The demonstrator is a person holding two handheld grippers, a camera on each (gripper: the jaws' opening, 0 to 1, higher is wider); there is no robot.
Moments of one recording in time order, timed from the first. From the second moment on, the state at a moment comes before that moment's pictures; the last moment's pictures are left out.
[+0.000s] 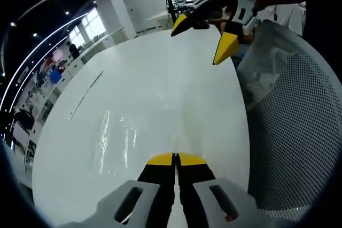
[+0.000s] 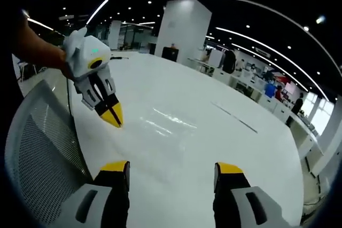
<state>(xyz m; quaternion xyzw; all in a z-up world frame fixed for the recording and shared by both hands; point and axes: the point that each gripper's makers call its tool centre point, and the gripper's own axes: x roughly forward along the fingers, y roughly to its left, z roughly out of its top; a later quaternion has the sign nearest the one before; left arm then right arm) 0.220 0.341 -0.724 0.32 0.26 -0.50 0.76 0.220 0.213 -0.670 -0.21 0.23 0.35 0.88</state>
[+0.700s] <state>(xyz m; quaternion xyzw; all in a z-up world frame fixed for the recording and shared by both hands) 0.210 0.334 -0.710 0.33 0.25 -0.52 0.75 0.216 0.246 -0.666 -0.23 0.22 0.40 0.86</state>
